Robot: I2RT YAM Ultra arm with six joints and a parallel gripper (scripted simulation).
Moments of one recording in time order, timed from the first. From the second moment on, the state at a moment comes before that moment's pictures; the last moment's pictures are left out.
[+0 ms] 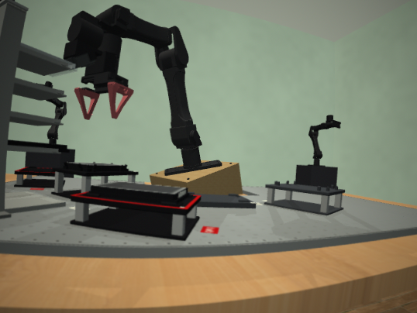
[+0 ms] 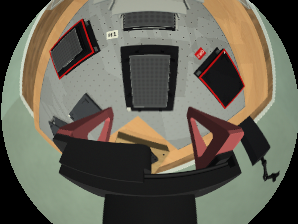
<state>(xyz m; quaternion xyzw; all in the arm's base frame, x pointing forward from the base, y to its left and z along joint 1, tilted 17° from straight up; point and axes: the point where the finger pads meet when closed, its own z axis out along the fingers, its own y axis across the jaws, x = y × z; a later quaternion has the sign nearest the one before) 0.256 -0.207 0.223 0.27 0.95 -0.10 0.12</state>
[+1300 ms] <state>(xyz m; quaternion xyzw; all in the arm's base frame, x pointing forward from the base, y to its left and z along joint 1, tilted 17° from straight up) 0.252 -0.197 0.280 0.27 0.95 -0.10 0.13</state>
